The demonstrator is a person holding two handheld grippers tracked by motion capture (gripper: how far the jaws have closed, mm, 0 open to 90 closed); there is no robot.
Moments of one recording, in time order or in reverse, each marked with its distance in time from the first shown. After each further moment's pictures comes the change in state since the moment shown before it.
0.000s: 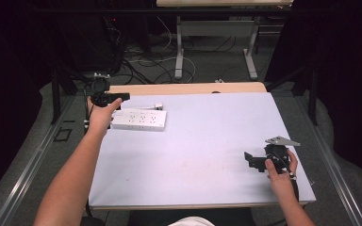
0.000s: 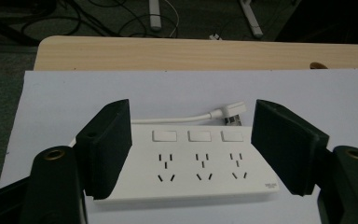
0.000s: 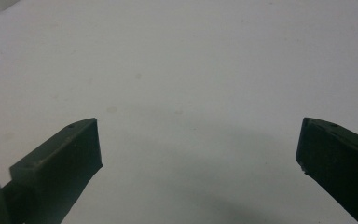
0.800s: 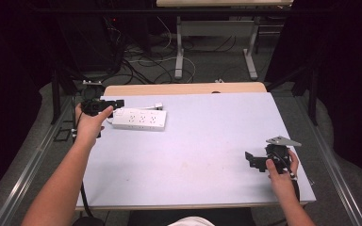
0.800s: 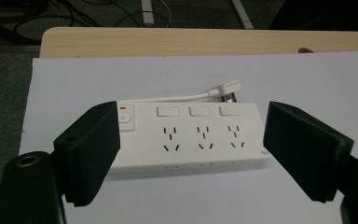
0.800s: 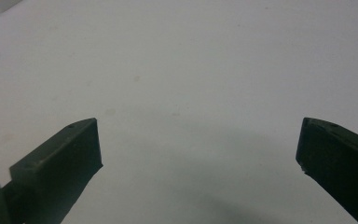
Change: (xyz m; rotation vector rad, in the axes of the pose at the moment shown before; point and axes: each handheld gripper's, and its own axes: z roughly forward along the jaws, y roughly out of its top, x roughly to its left) left arm 0.012 -0.019 -0.030 0.005 -0.034 0.023; right arm 0.000 0.001 -0.003 -0.010 -0.010 -0.007
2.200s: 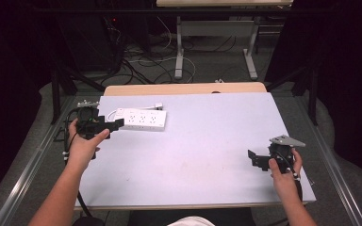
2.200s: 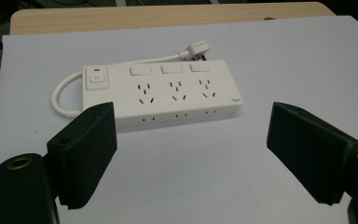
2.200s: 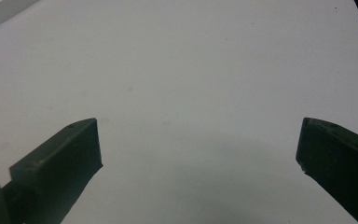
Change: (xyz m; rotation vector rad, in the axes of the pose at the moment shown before) left arm -0.009 -0.054 -0.037 -0.002 -0.101 0.077; right arm -0.003 0.004 -0.010 -0.031 -0.025 -0.002
